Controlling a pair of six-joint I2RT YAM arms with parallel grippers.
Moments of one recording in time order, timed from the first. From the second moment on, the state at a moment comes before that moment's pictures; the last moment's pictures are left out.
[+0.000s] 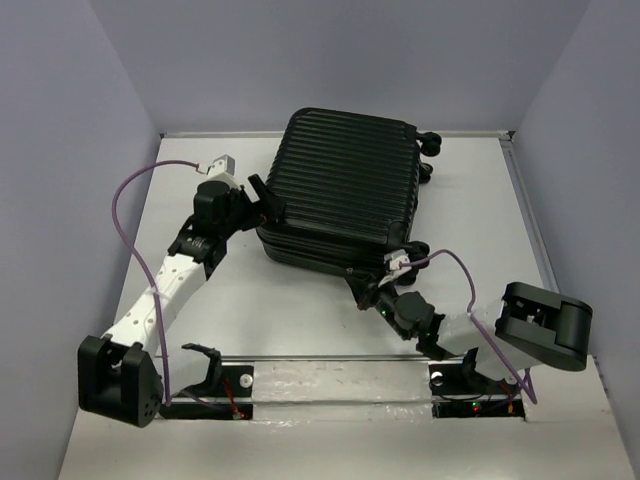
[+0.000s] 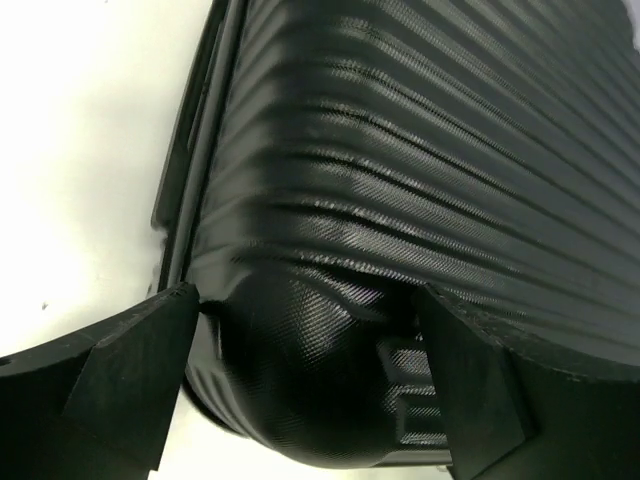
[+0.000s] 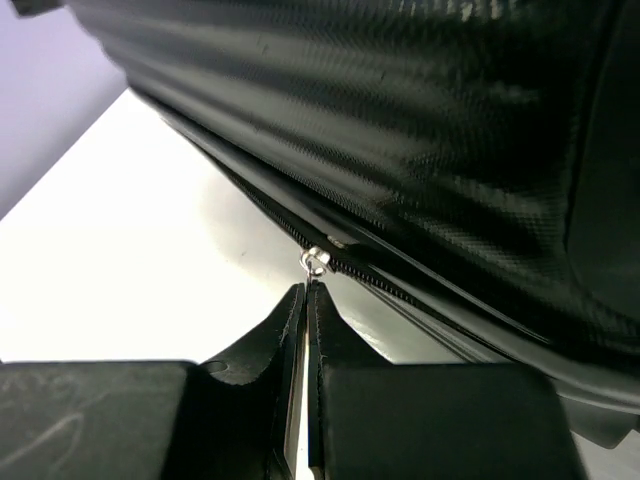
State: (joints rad) left arm -0.29 1.09 0.83 -0.15 0.06 -0.60; right arm 1.13 1.43 0.21 1.19 0.49 0.43
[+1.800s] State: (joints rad) left arm -0.33 1.05 0.89 -0.23 0.11 -0.53; right arm 0.40 1.08 1.02 -0.12 0.02 0.42
